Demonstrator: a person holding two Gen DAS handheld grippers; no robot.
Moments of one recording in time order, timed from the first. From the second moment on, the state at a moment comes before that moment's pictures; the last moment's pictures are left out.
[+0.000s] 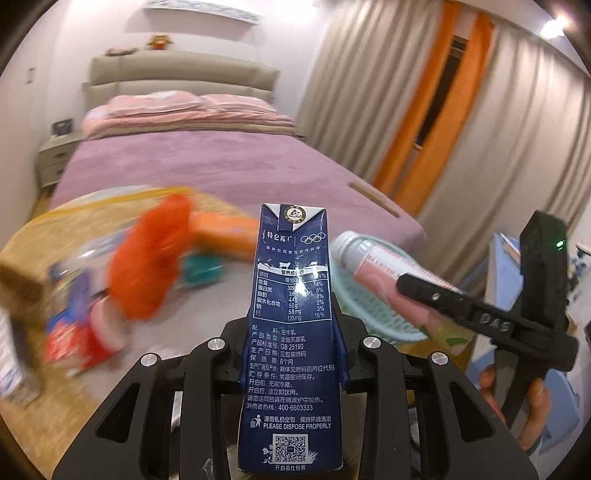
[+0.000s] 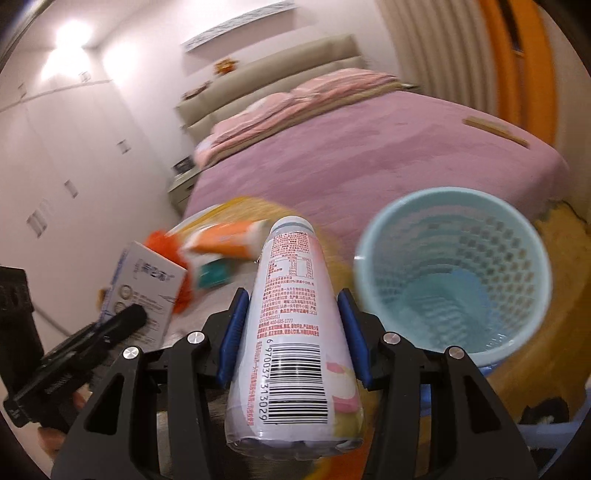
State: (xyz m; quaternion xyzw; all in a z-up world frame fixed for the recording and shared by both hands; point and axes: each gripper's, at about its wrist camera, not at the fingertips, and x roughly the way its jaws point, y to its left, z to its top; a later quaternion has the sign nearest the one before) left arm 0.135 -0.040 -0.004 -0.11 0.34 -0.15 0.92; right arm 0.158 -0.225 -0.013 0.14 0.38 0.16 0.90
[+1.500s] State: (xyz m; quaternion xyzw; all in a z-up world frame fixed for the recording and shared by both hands) left arm 0.224 -0.151 -0.048 -0.12 0.40 -0.25 0.87; right arm 0.203 -0.312 -0.069 0.16 0.46 0.12 0.86
